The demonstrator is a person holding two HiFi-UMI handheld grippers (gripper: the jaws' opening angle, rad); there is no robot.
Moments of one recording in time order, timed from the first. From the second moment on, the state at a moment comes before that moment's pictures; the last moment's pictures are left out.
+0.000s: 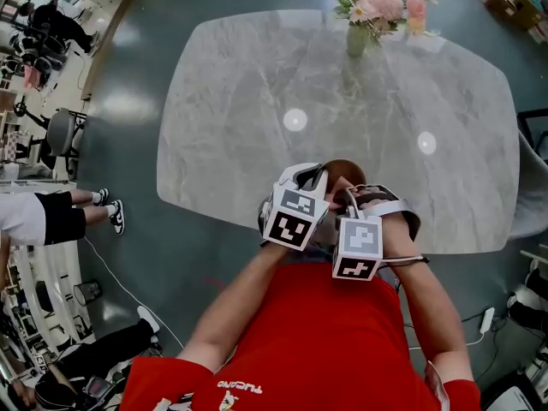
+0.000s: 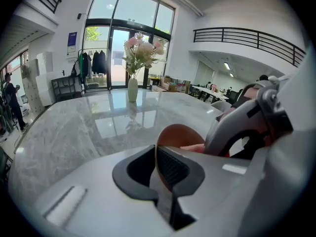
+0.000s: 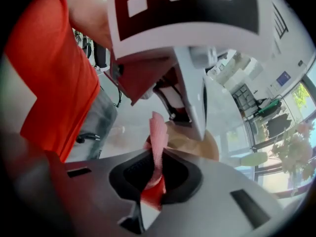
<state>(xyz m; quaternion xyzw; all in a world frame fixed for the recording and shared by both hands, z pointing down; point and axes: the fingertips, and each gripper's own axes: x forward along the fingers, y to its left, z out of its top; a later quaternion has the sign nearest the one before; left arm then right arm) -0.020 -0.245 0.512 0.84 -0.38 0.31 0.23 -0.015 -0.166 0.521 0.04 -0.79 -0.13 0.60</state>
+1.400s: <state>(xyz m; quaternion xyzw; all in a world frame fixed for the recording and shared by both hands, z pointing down) -0.008 -0.232 0.516 0.84 -0.37 0.31 0.26 0.007 -0.217 0.505 0.21 -0.79 -0.11 0.57</state>
